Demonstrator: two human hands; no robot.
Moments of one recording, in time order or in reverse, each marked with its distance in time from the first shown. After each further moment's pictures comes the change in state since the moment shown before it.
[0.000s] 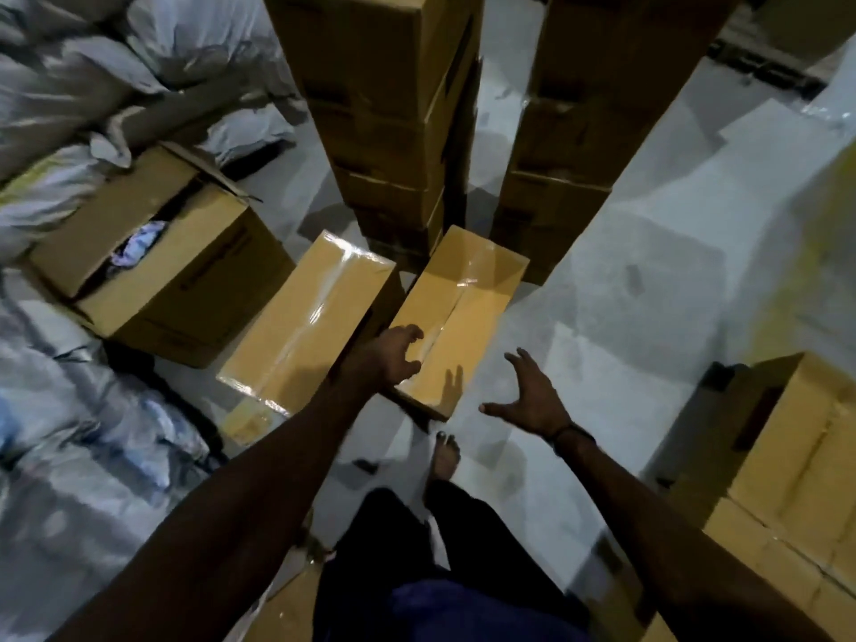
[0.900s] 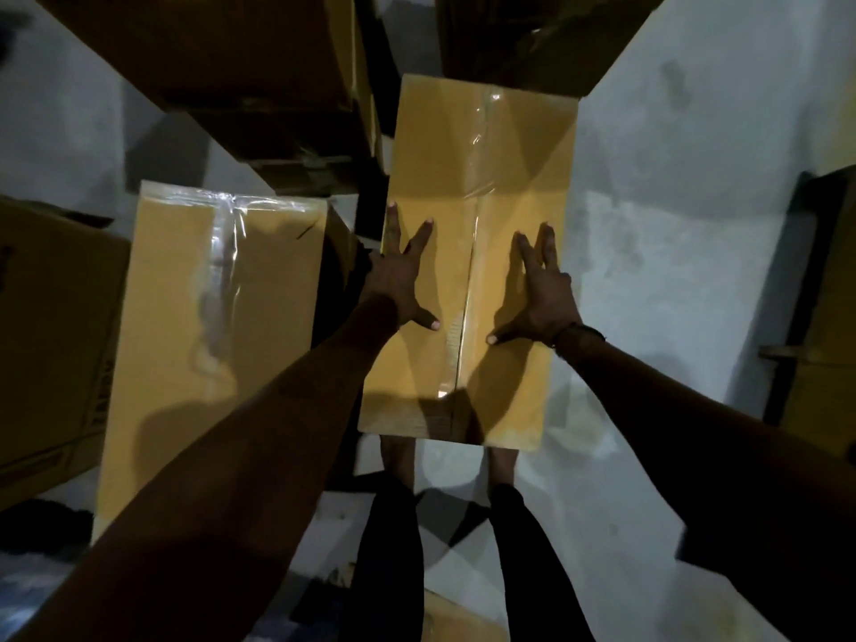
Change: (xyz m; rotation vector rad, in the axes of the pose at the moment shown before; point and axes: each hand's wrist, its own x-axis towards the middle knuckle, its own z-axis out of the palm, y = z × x) left_hand 0.377 -0.200 0.126 0.370 -0.256 0.096; right_hand 0.362 0.107 0.180 0.012 0.150 0.341
